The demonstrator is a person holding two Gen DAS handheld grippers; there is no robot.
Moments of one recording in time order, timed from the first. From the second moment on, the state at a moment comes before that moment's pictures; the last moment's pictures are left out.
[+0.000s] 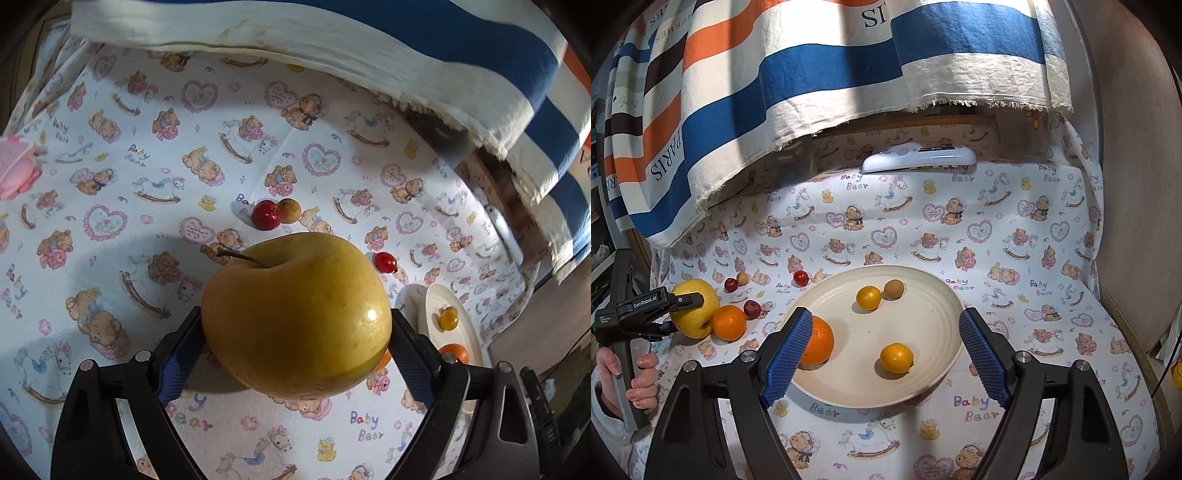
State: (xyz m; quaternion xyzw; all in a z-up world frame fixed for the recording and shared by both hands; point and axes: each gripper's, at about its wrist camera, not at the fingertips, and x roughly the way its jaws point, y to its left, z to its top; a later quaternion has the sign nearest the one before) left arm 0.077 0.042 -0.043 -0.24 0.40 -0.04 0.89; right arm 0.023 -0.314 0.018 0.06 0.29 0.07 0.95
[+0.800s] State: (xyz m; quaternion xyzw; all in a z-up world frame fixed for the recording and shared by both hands) left arm 0.077 0.032 -0.036 -0.02 0.38 0.11 0.92; right arm 0.023 -0.314 0.018 0.07 0.30 0.06 0.95
